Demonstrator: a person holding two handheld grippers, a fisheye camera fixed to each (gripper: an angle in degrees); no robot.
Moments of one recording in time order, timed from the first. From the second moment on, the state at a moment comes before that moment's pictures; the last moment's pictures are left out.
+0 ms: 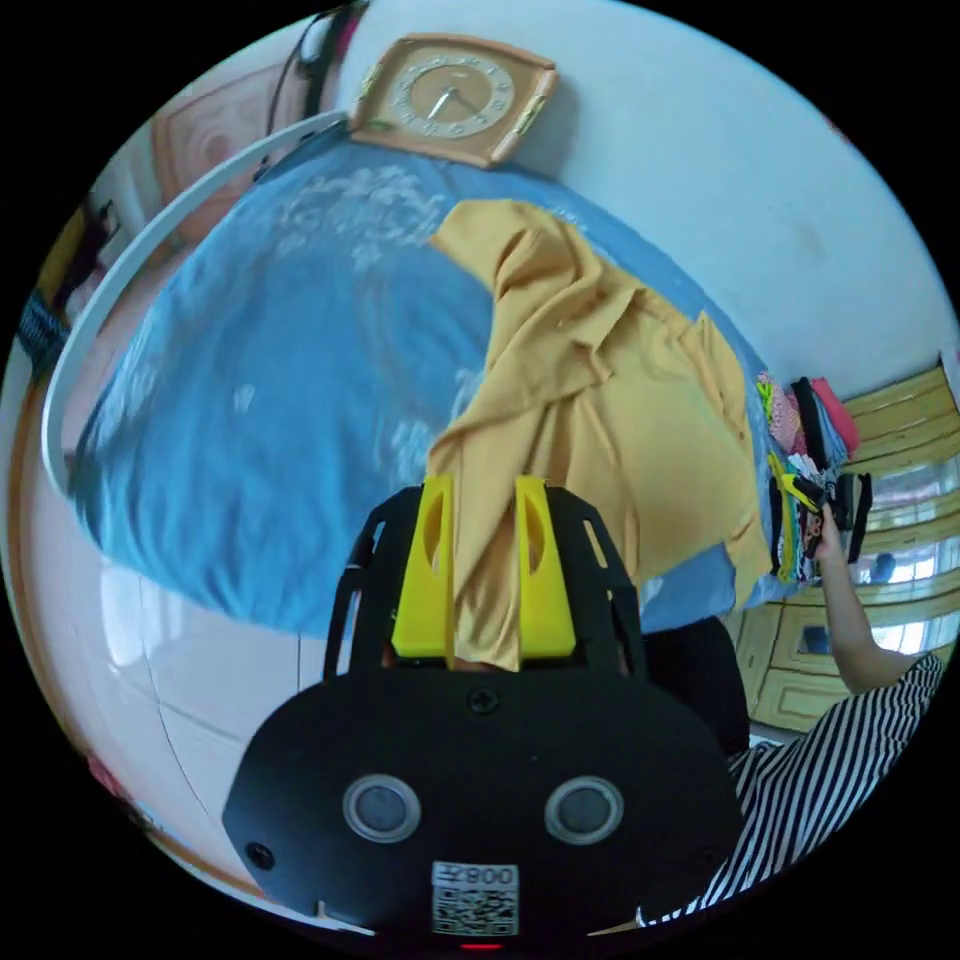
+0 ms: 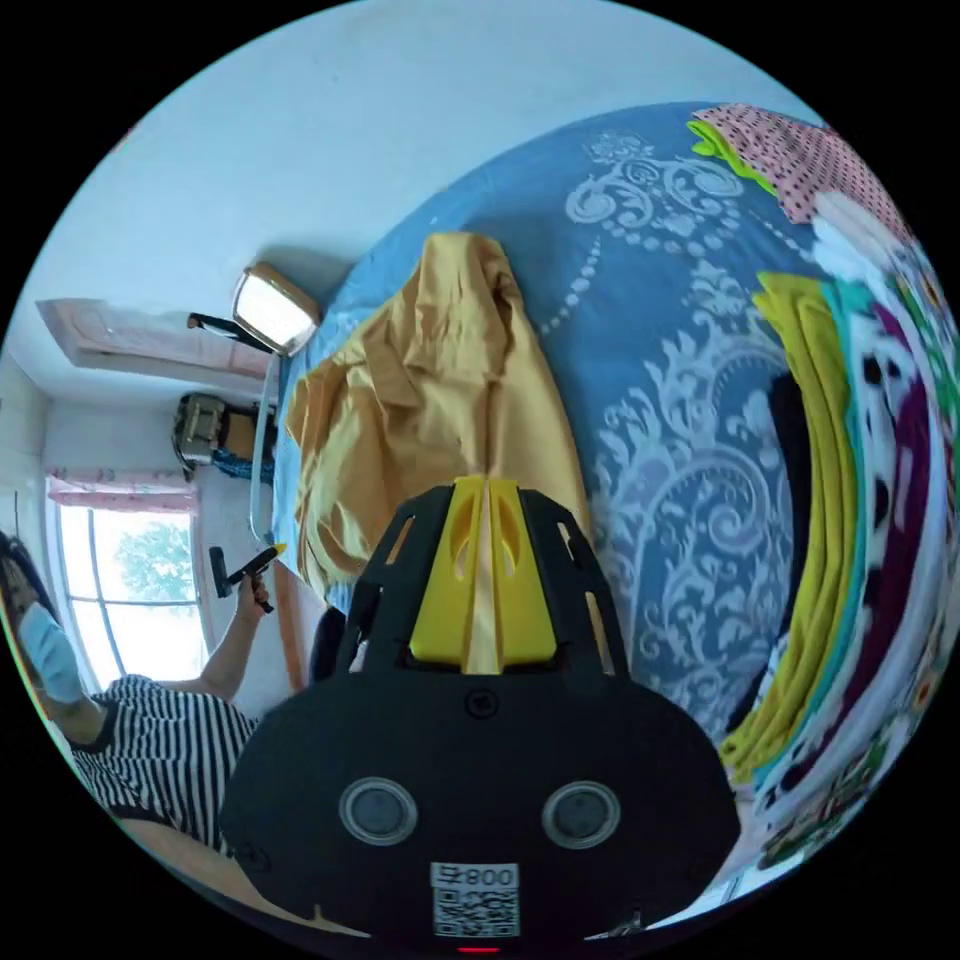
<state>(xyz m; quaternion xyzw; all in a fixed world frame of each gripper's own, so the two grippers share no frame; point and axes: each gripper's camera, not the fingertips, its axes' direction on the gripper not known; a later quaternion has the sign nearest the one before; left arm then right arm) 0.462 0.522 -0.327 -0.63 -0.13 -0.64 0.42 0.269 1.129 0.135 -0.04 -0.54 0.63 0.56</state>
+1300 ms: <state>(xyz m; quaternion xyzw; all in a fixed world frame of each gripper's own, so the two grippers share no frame) 0.499 0.613 -0.114 -0.73 0.09 -0.50 0.46 0.308 0.795 -0.014 -0.16 -0.50 0.41 0.75</state>
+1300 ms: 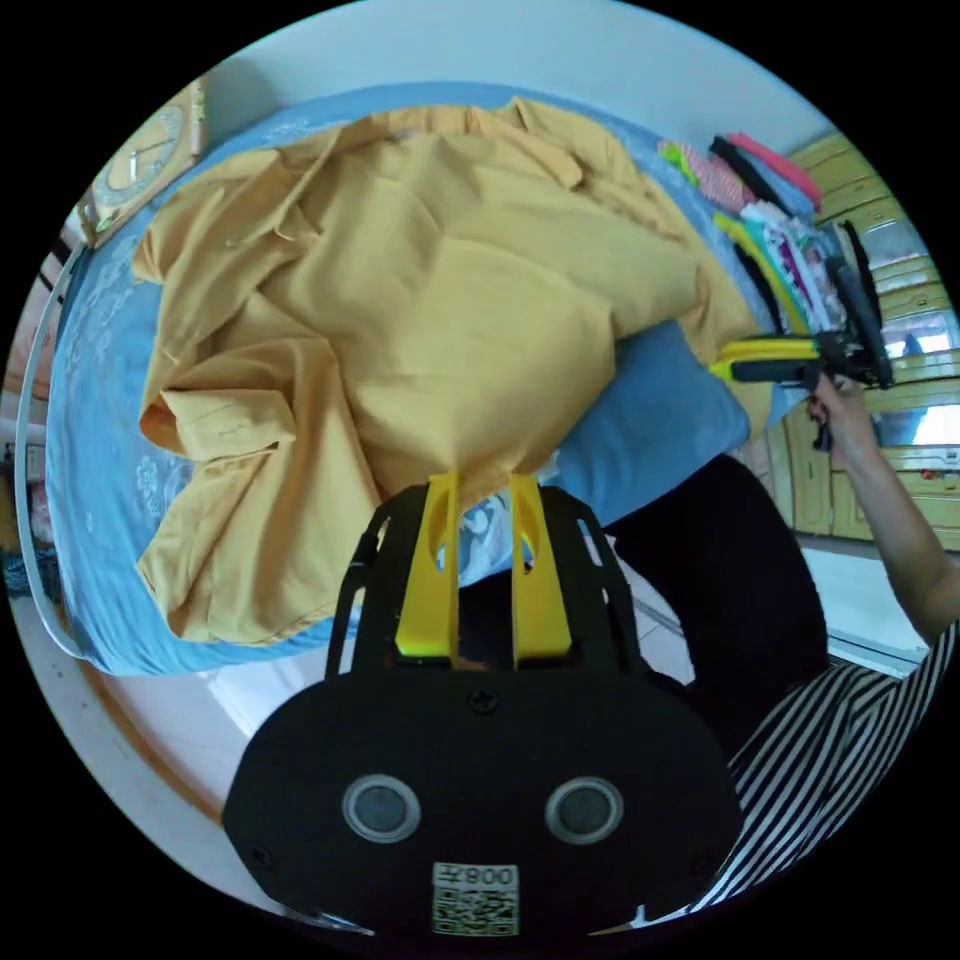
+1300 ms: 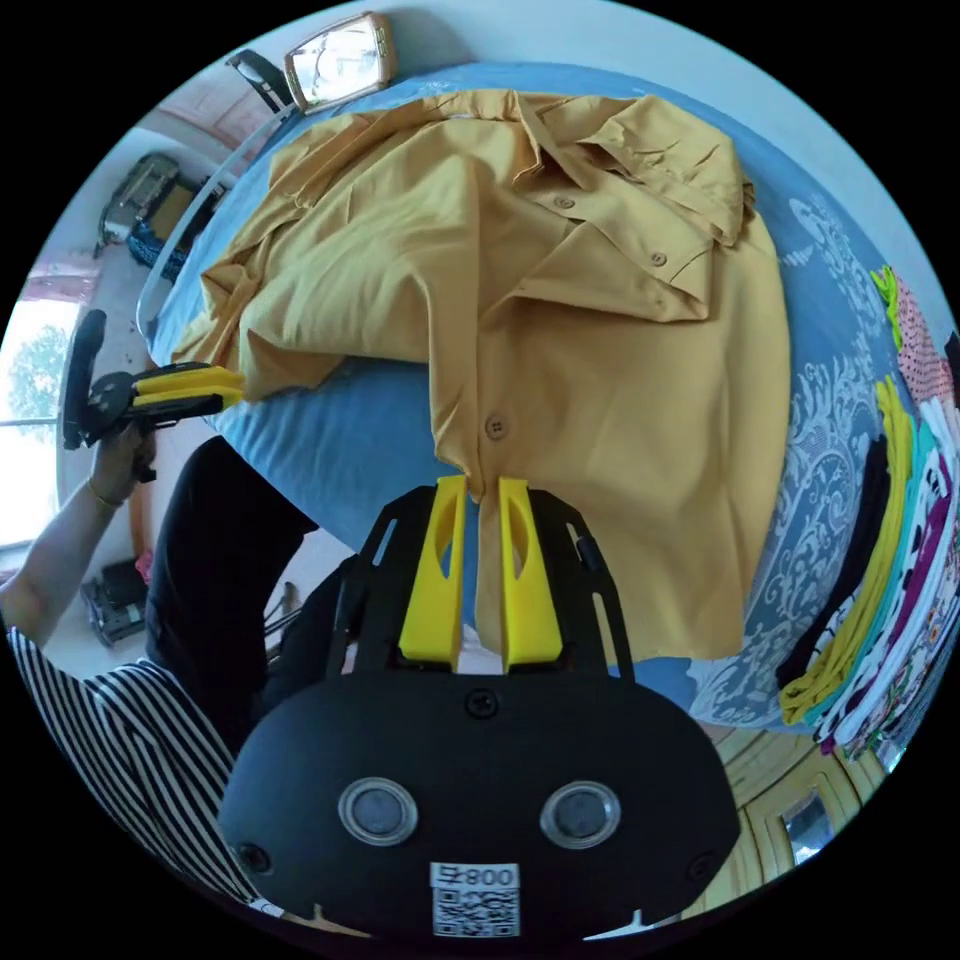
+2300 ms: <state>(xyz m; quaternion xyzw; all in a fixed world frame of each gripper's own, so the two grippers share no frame) 0.426 0.575 -0.139 -0.62 0.07 -0.58 0.52 0.452 0.815 -0.118 -0.09 -0.52 0.44 0.73</state>
